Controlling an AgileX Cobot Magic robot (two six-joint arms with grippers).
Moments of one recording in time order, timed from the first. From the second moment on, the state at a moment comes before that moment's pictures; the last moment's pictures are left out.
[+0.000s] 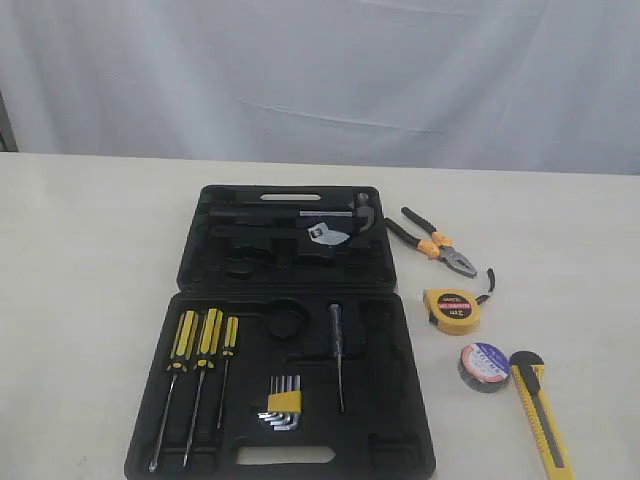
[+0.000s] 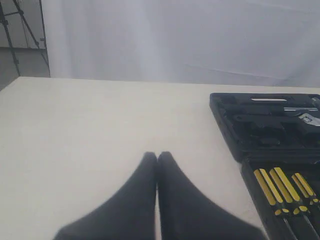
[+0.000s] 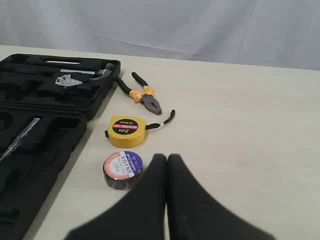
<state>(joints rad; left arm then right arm) -0.02 0.00 0.00 -0.02 0.27 -0.03 -0.25 0.01 0.00 -0.14 0.34 0.12</state>
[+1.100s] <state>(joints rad) -0.02 0.00 0.00 -0.02 0.27 -0.03 -0.25 0.01 0.00 -0.49 -0.21 0.19</state>
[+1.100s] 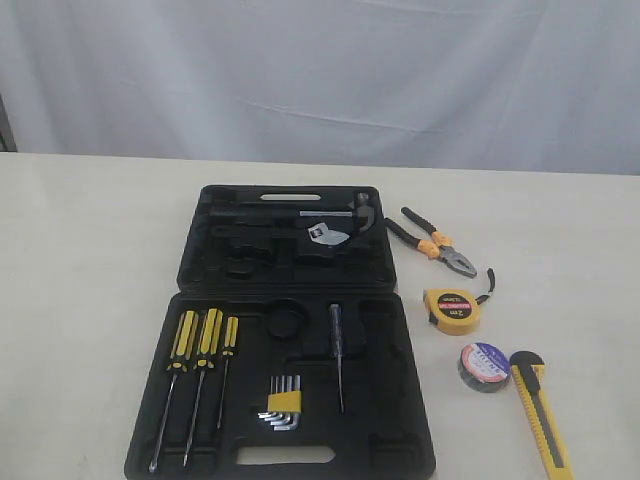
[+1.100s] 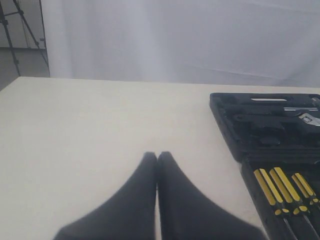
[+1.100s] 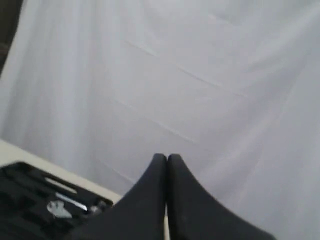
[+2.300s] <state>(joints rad) -0.02 0.00 0.00 -0.02 0.27 -0.03 0.05 1.30 -0.83 -0.18 0.98 0.33</state>
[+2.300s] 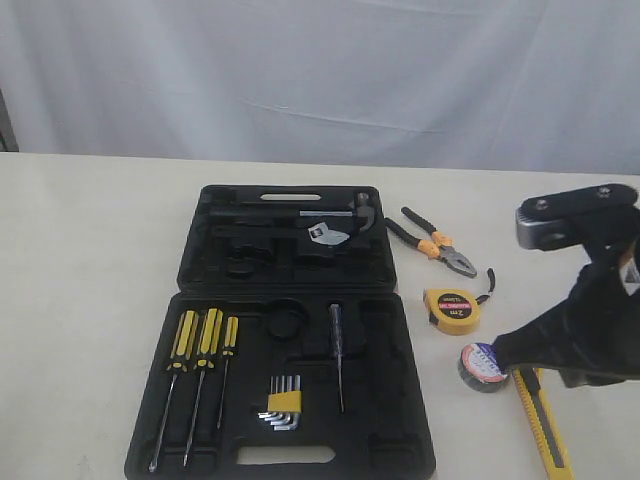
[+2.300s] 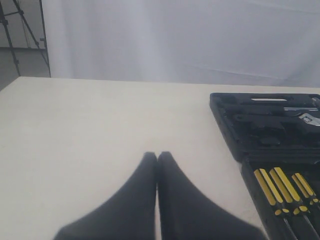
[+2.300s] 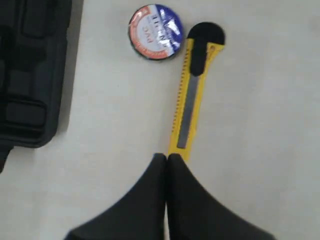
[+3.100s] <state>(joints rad) -0.02 0.00 0.00 -0.02 0.27 -0.03 -0.21 1.45 -0.76 -0.03 0.73 0.09</state>
